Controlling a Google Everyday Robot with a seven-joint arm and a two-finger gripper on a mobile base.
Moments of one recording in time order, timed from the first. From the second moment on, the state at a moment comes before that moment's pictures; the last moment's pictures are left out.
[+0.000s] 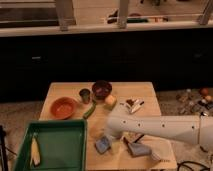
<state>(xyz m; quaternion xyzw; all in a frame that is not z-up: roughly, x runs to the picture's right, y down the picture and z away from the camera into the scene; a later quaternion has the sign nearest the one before) 0.024 0.286 0.775 -0.33 -0.15 -0.18 0.92</state>
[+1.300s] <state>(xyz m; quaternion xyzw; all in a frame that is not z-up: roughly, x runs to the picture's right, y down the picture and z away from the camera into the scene) 0.025 0.291 0.773 -0.34 -0.16 -0.17 0.91</state>
